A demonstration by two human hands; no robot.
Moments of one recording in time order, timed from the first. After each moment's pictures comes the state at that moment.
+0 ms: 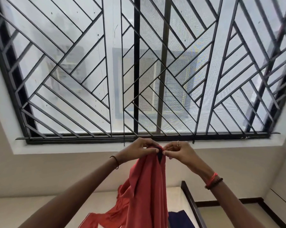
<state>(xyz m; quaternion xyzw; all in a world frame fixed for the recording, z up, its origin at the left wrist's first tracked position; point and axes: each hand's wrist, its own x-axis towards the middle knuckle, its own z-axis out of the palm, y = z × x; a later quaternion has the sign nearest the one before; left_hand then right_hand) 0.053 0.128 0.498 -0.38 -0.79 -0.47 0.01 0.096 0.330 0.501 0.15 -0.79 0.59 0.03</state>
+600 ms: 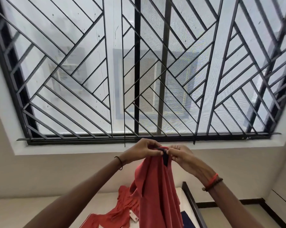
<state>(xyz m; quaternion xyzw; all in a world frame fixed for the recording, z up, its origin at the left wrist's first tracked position) 0.057 0.139 0.499 -0.31 -0.78 -0.54 -0.08 0.088 0.325 0.493 0.11 -0.68 0.72 -0.07</state>
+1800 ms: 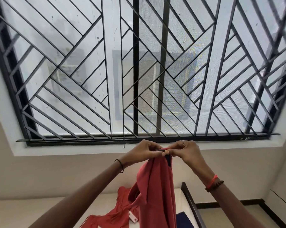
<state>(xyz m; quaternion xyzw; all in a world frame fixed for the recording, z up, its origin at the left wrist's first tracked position) 0.072 0.148 0.506 -0.32 -0.79 -0.52 -0.07 0.110 0.337 0.514 0.09 -0.81 0.57 0.13</state>
